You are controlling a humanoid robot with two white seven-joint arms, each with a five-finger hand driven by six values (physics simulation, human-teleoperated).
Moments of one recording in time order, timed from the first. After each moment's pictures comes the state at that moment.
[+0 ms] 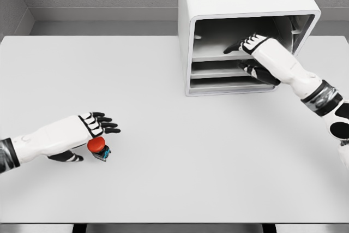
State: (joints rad) left arm 0.04 0.83 -0.19 -1.80 -0.49 -0.61 -0.39; right arm -0.37 -0.57 0.32 -1.46 0.45 -0.61 0.05
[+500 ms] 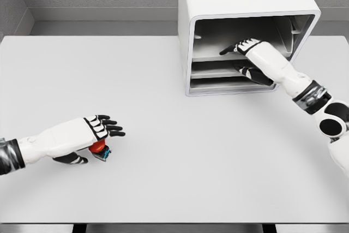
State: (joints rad) left arm 0.01 0.82 -0.24 -1.80 -0.49 -0.61 -0.39; right arm -0.40 -0.53 0.35 -1.36 0.47 -0.61 0.05
